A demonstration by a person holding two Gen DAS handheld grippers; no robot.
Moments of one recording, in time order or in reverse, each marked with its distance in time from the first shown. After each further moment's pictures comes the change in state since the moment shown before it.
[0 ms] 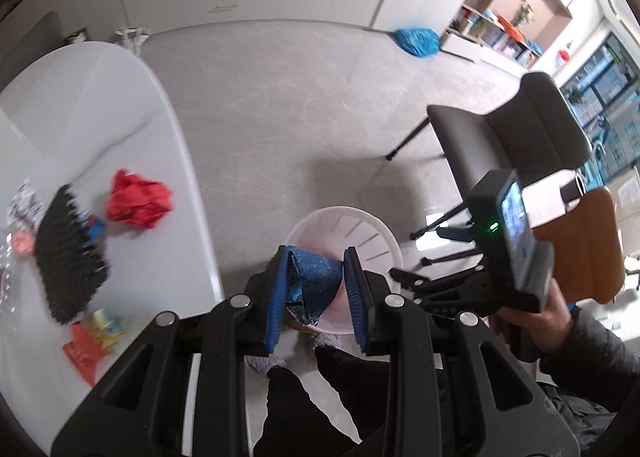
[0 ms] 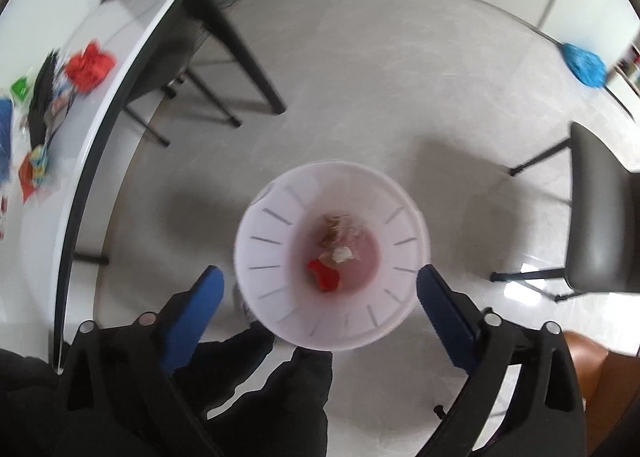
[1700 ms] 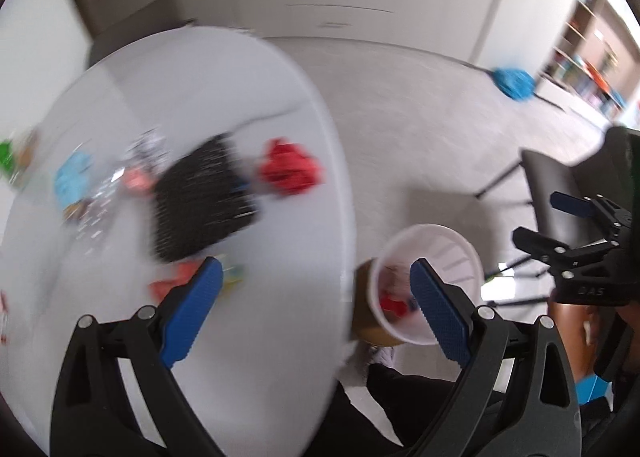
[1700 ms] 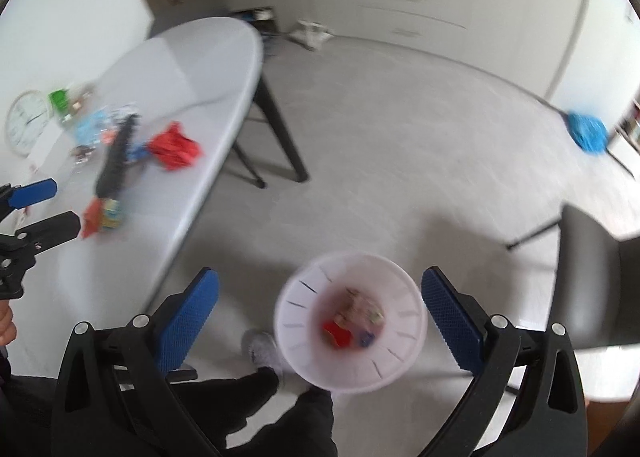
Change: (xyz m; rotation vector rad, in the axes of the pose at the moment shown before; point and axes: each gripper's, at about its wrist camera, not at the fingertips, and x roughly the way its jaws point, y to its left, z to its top) left arm -0.058 0.068 -0.052 -0.245 -0.103 0.345; right arm -0.084 0.087 0.050 -0.196 -0.222 0.071
